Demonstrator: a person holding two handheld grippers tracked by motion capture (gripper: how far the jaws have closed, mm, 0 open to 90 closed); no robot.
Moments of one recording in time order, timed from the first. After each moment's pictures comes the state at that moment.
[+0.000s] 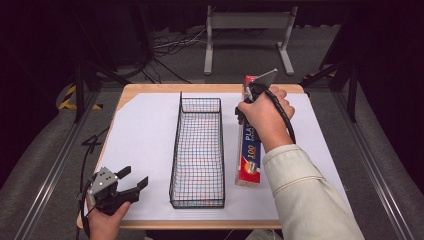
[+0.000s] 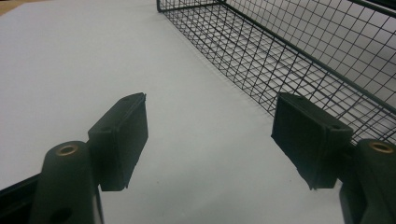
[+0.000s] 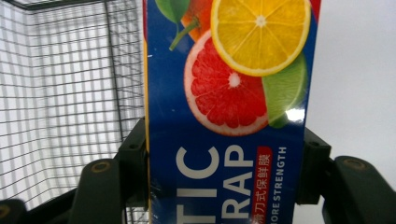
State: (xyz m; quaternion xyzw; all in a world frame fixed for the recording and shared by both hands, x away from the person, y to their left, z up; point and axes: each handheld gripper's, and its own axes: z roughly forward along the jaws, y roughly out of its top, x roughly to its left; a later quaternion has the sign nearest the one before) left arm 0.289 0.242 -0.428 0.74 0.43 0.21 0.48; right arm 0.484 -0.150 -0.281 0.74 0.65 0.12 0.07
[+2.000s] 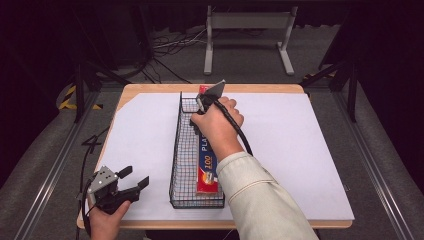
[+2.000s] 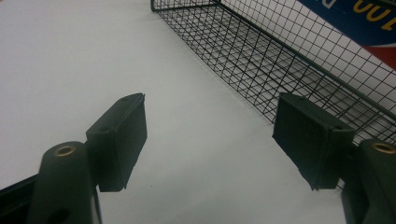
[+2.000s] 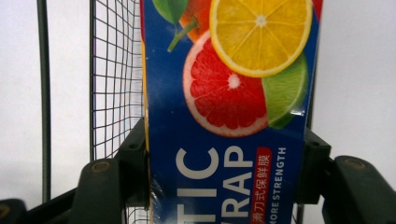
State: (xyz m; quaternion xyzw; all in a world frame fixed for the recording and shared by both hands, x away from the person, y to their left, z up) left arm 0.294 0.244 -0.431 0.73 0.43 0.19 0.49; right arm 0.481 -0.035 -0.315 0.70 0.70 0.13 0.03
